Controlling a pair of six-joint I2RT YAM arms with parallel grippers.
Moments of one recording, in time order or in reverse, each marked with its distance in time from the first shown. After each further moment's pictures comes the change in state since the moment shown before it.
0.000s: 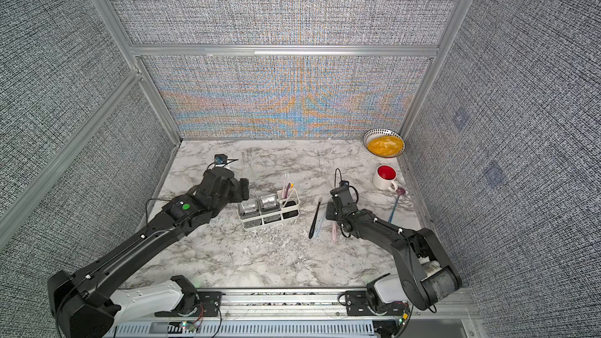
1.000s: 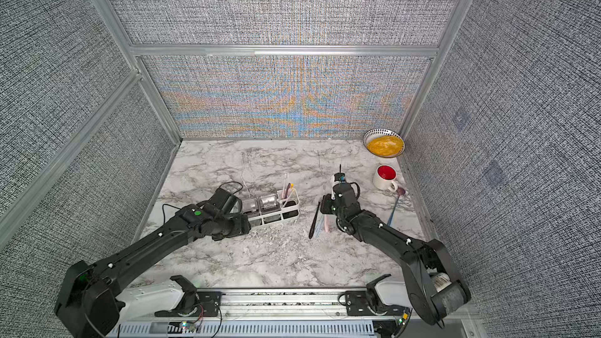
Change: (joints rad) left arm 0.042 0.071 -0.248 -0.135 0.458 -0.201; right arm 0.014 -0.070 -0.011 0.154 -0.150 -0.024
